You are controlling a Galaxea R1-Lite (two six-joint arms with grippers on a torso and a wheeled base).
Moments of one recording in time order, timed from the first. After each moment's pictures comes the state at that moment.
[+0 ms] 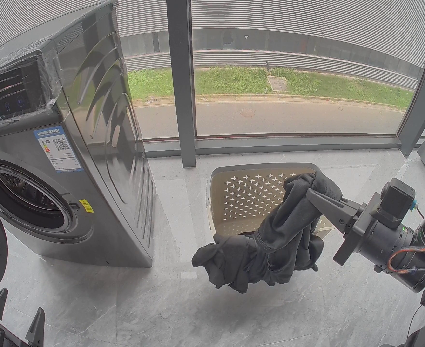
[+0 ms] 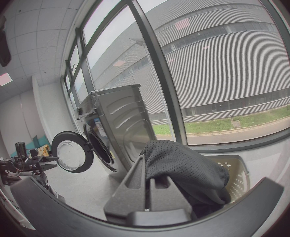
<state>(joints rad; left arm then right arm) -0.01 0.02 -0.02 0.00 -0.02 -0.02 0.77 1.46 -0.33 -1.23 -0.09 0.11</state>
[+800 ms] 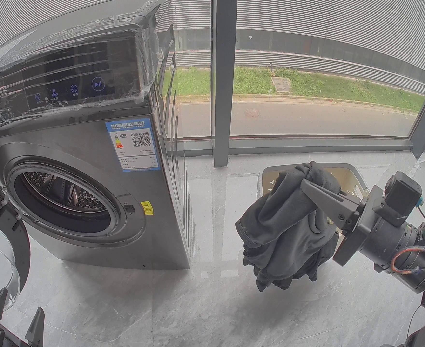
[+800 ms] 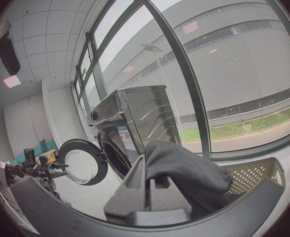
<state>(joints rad) -0.01 0.02 -0.02 0.00 -0.02 -0.02 0.82 1.46 -0.36 -1.30 -0.06 0.11</state>
